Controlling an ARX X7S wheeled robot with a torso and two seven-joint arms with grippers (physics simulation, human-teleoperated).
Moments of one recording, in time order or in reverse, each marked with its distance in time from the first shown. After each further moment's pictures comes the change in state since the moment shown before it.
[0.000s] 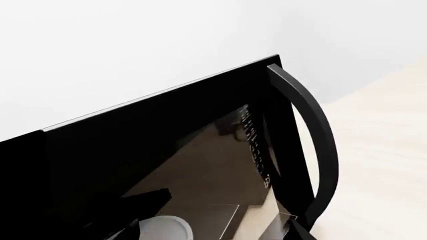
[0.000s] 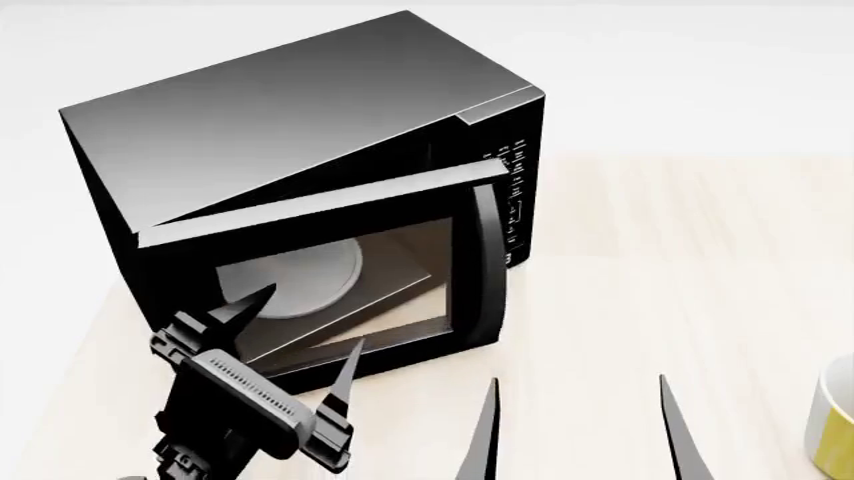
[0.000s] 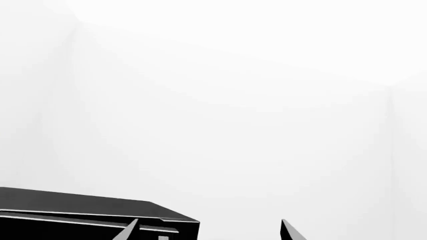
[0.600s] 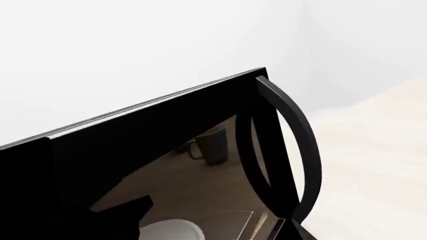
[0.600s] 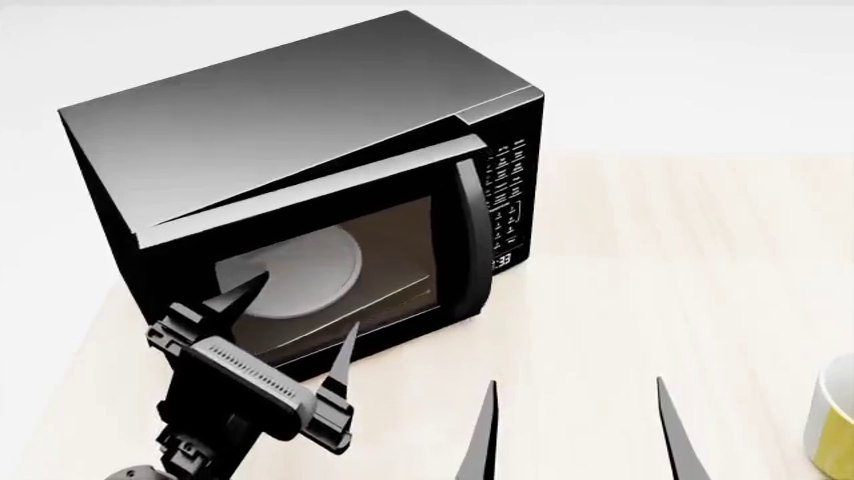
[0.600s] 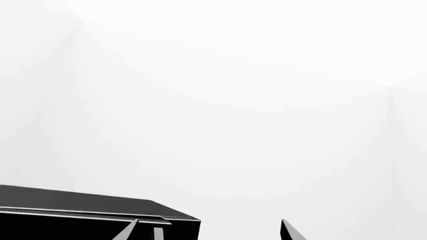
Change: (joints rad) left arm -0.059 0.029 0.009 -0.131 -0.013 0.072 -0.045; right arm 0.001 0.008 -0.010 0.007 0.001 -0.005 0.009
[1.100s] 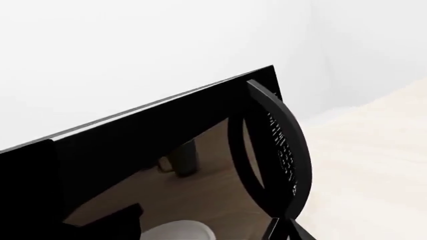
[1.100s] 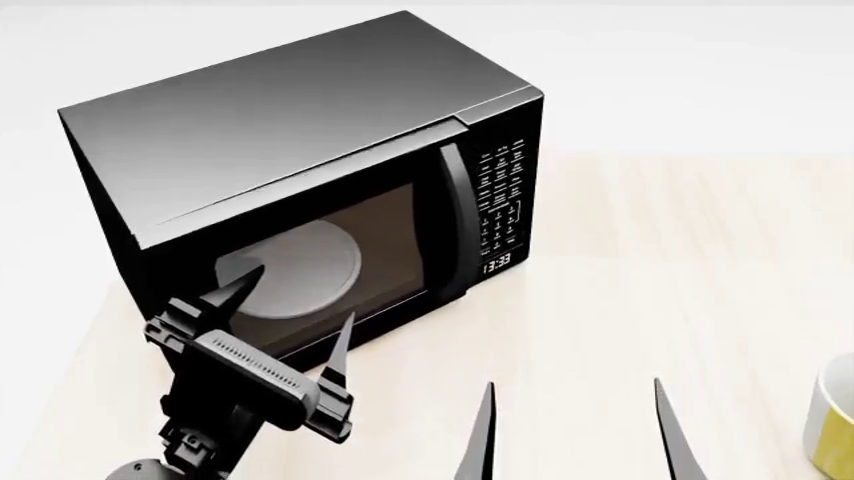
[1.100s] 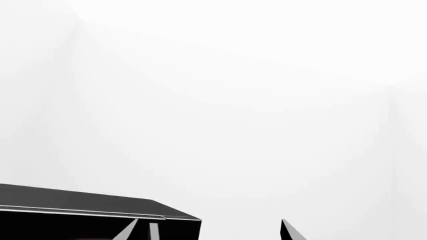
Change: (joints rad) left arm -0.067 0.028 0.032 -0.167 -0.004 0.094 -0.052; right arm 0.001 0.006 -0.008 0.000 0.000 0.001 0.006
